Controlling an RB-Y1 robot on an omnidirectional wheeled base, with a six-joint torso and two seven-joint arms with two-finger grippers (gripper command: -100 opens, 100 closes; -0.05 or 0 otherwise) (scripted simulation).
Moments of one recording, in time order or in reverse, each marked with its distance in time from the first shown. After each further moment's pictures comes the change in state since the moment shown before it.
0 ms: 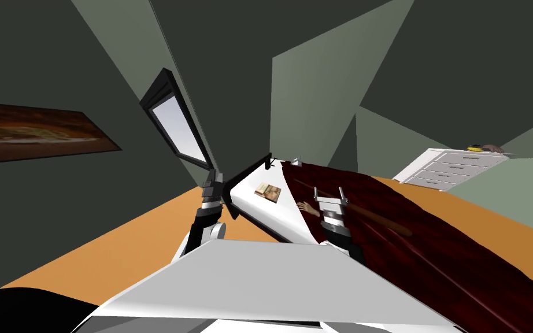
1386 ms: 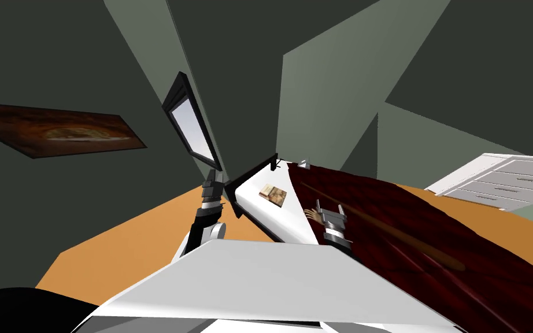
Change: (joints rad) left arm 0.000 0.000 0.000 0.000 0.000 0.000 0.000; right arm 0.033 -0.007 0.008 0.218 -0.219 -0.019 -0.407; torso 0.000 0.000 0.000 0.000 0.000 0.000
